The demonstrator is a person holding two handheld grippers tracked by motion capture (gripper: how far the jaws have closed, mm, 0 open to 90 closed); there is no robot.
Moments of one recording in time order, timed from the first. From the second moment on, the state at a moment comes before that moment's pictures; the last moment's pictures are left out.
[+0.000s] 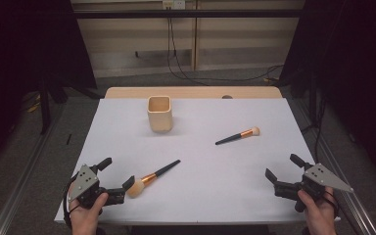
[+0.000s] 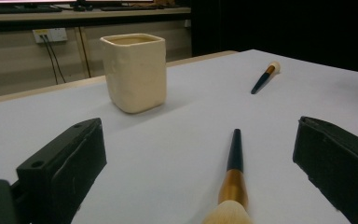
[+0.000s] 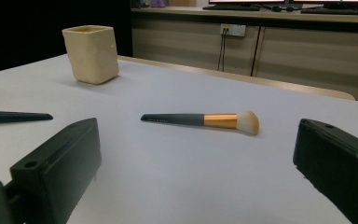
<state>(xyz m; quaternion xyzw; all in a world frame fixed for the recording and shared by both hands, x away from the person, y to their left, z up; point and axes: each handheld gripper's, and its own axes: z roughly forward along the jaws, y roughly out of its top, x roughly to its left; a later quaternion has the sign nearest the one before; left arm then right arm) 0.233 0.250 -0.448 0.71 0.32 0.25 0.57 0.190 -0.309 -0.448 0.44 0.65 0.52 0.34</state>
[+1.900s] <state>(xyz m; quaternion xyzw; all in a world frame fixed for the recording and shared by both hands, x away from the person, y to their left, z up) 0.297 0.195 -0.404 0.73 0.29 0.18 0.59 0.200 -0.304 -0.451 0.43 0.65 0.53 0.34</state>
